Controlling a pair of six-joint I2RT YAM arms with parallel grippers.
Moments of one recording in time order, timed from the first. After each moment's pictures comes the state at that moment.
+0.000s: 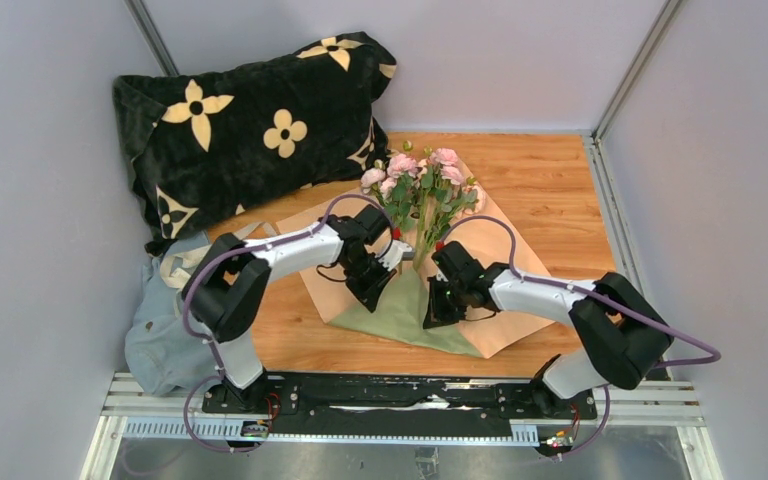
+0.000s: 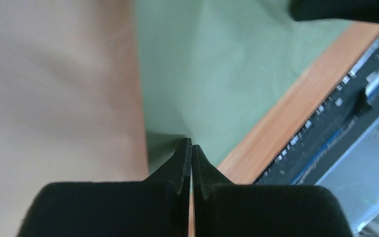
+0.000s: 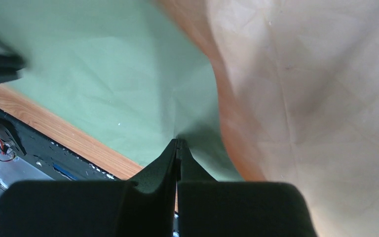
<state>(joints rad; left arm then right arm) -0.70 1.71 1.14 -0.77 0.44 0.20 0.74 1.46 0.67 -0.30 -0.24 0.69</state>
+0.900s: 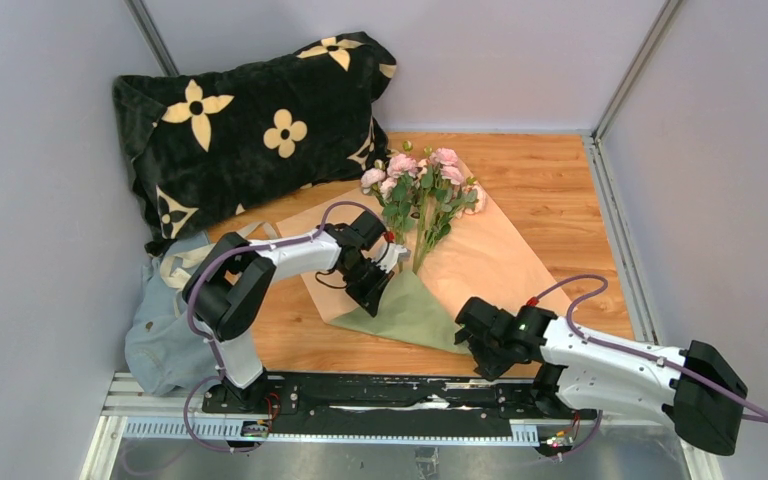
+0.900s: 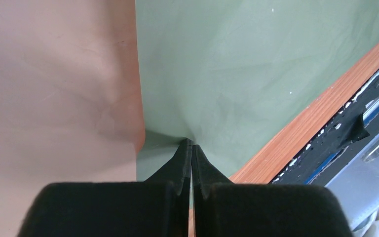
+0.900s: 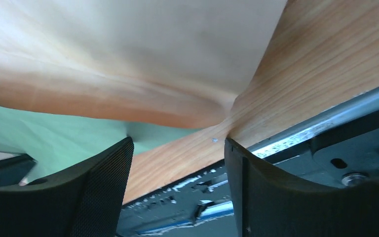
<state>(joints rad) -0.69 1.77 1.03 -0.58 0.46 0.05 1.01 0.93 0.46 -0.85 0.19 1.87</state>
